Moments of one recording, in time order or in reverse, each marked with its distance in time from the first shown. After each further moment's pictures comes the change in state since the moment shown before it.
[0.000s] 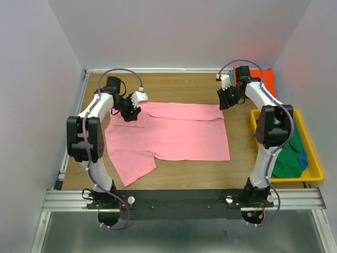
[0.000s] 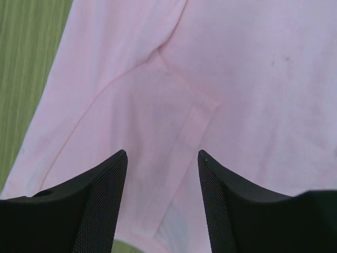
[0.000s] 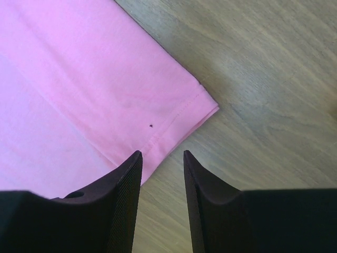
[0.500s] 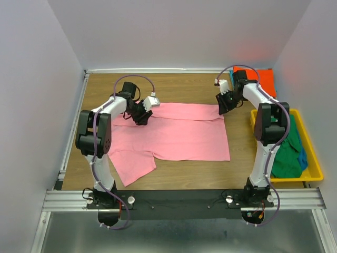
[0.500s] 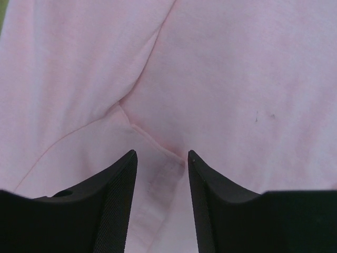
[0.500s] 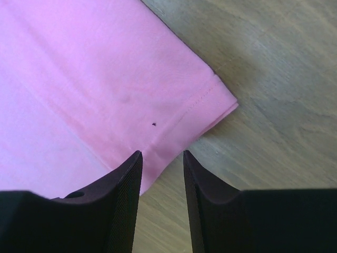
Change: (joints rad) left arm -0.164 0.093 -0.047 0.154 -0.059 -0.208; right arm 0.000 0.049 -0.006 -0.030 -0.001 -0.002
